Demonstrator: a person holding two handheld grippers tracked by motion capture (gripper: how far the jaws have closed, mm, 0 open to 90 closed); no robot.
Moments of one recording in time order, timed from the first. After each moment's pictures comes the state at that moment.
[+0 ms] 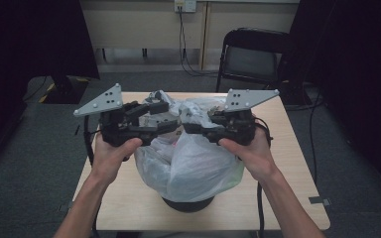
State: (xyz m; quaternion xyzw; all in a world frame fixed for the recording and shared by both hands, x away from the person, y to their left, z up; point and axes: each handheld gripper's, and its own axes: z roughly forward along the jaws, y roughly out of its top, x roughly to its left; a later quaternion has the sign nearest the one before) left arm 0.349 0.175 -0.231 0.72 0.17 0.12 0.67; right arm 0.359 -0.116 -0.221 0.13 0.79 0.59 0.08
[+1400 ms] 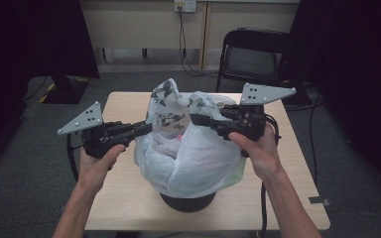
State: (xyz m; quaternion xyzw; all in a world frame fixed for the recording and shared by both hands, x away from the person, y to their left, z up) left arm 0.343 0.206 -0.264 0.72 0.18 0.14 0.66; right arm 0.363 -0.132 -0.216 0.14 0.76 0.63 0.08
